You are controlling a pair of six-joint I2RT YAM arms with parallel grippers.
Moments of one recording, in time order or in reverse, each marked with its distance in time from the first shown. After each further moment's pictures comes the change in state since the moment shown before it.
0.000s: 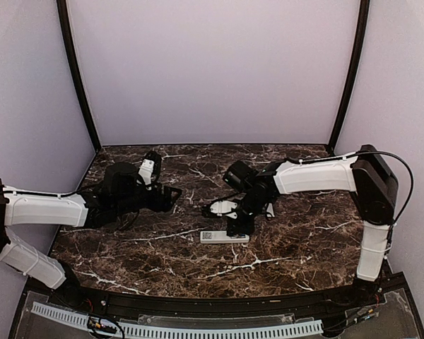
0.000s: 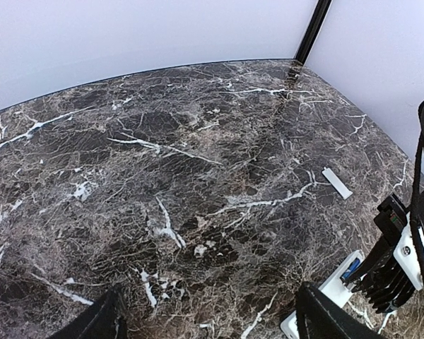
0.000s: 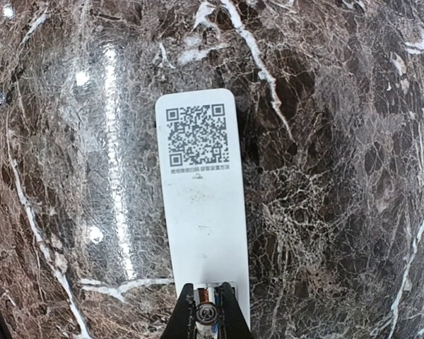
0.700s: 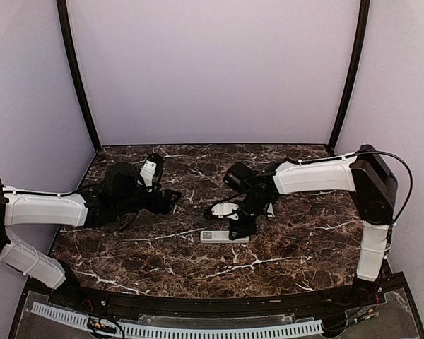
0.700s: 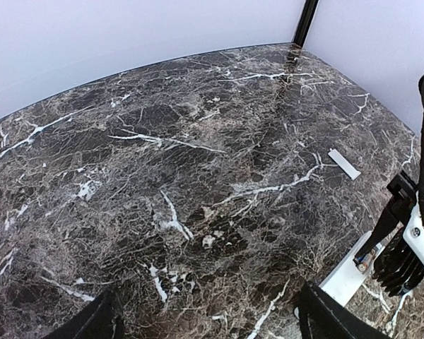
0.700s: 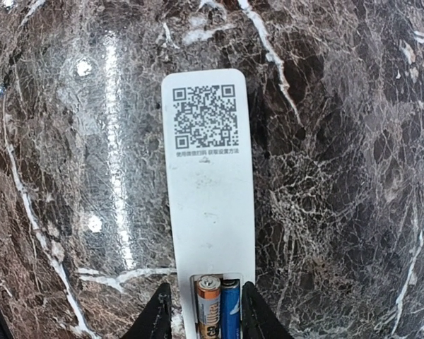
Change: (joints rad) left arm 0.000 0.000 0.004 -0.032 0.002 0.071; right arm 0.000 0.006 -0.003 -0.031 0.017 -0.014
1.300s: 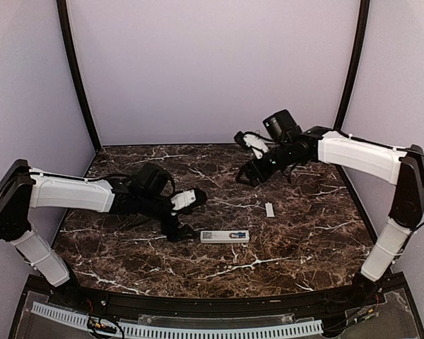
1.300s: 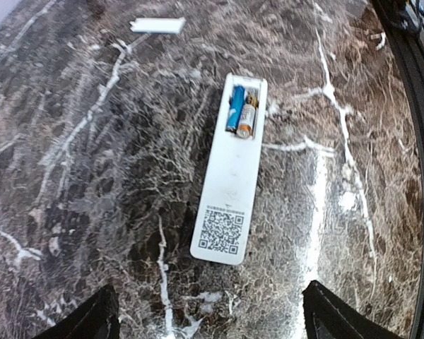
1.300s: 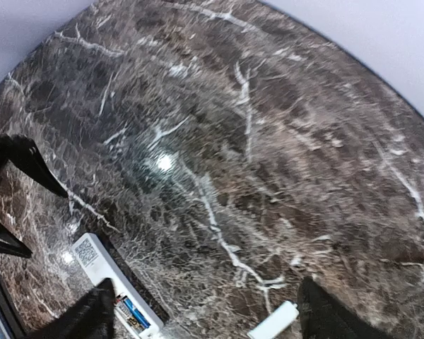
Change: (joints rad) left arm -0.073 0.222 0.239 -0.396 0.407 0.595; right arm -0.215 -0.217 0.070 0.116 -0.013 0.449
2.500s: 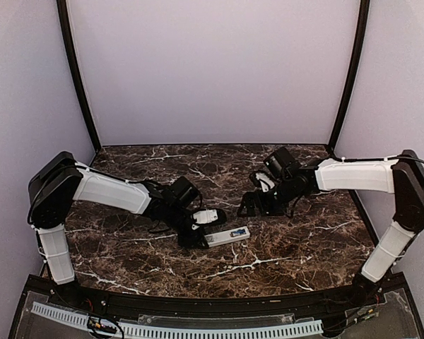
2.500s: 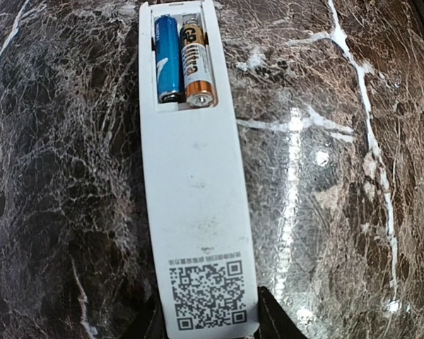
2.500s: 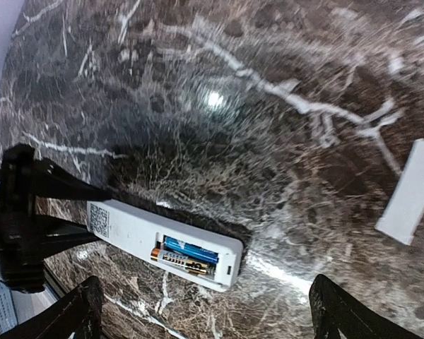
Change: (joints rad) left arm -0.090 0.335 0.206 -0.137 0.008 0.014; right arm -0.011 -0.115 -0.359 0.117 -0.043 0.588
